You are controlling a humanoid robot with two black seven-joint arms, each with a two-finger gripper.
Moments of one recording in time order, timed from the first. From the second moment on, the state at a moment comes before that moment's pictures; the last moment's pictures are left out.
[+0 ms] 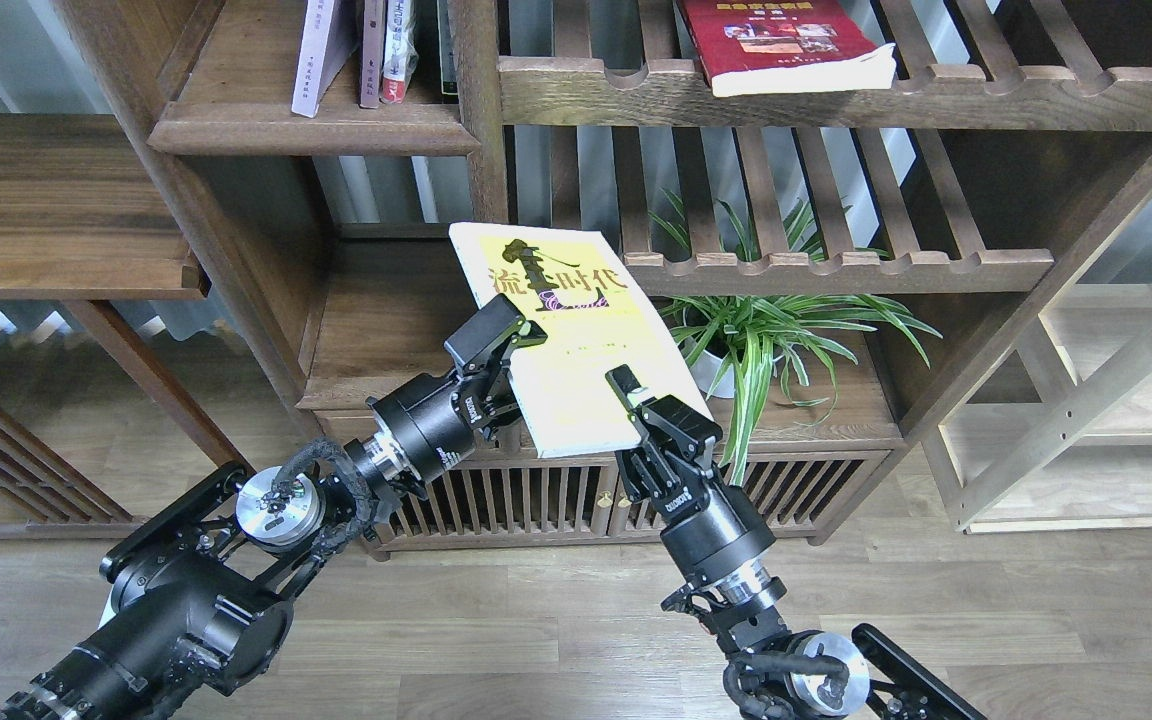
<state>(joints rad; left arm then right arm) -0.44 0.00 -0.88 -1.02 -0.52 -0.41 0.48 -0.01 0.00 0.93 1.32 0.41 0.58 -0.04</state>
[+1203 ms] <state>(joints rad) -0.41 0.00 -0.91 -1.08 -0.53 -0.49 0.48 0.05 -0.01 0.94 1.30 0.41 0.58 -0.04</state>
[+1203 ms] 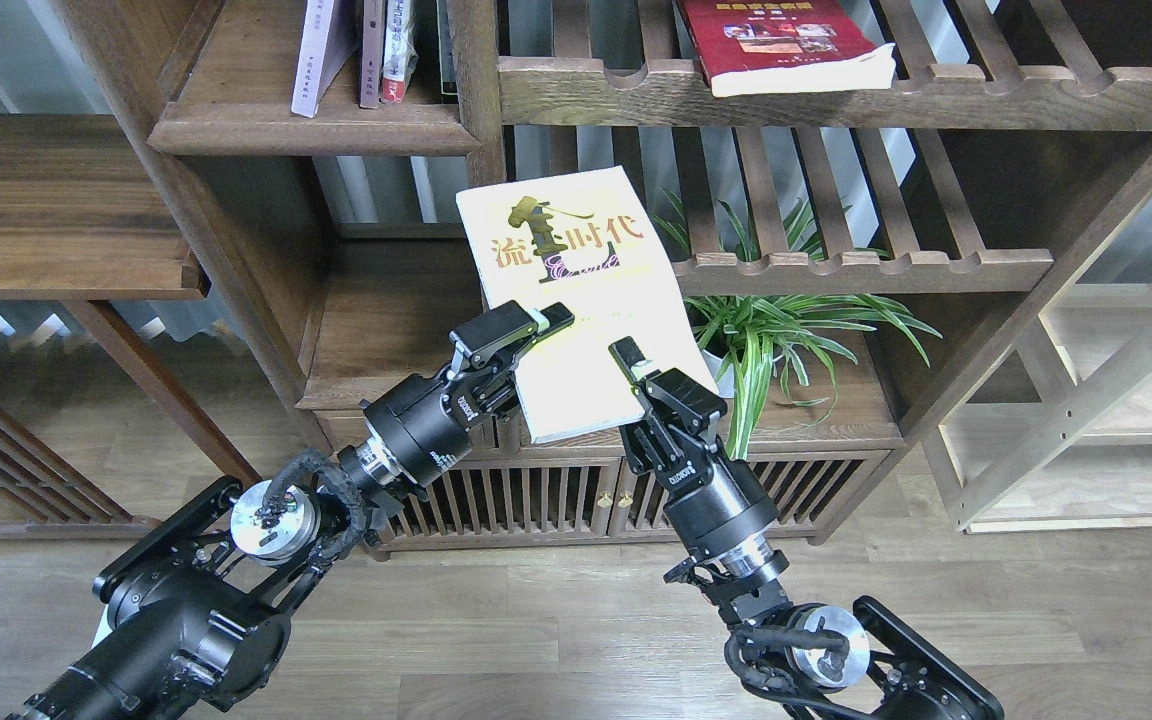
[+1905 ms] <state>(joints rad) -0.41 0.04 -0.91 -1.08 -0.51 -0.49 0.47 0.08 -0.03 1.04 1.25 0.36 0.58 -0.05</state>
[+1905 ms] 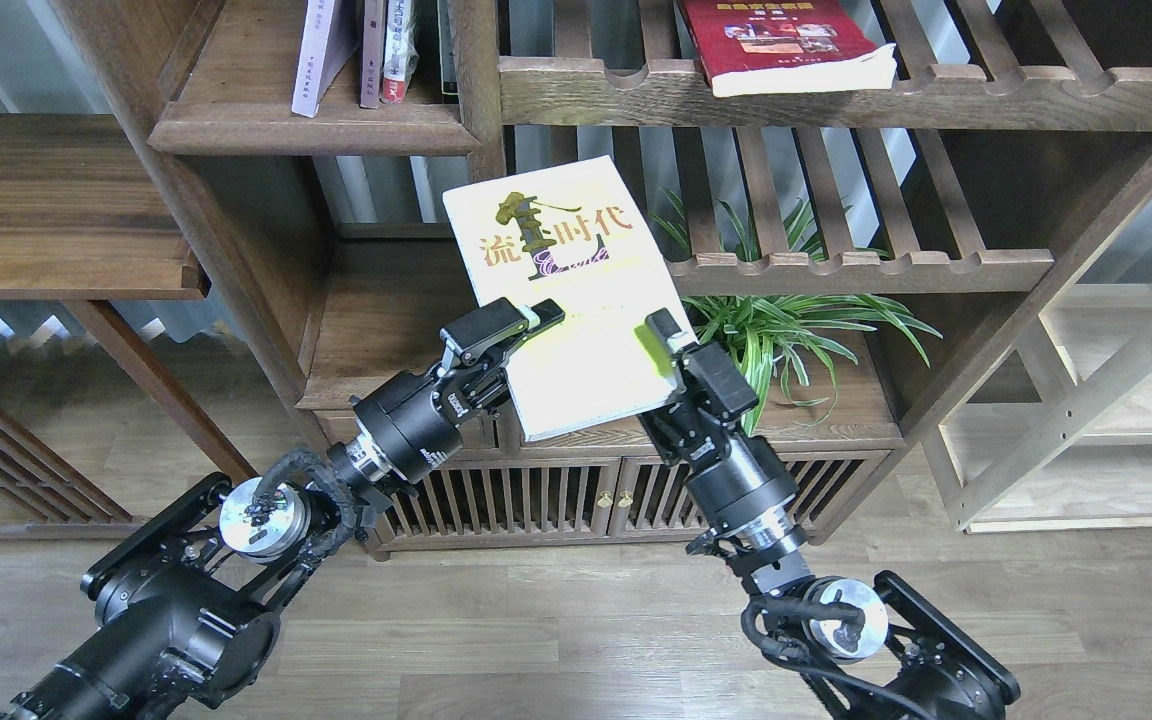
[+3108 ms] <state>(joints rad) -0.22 0.41 -1.32 -1.77 0.14 -0.49 0.45 0.17 -0.11 1.17 0.88 0.25 0.58 -0.04</state>
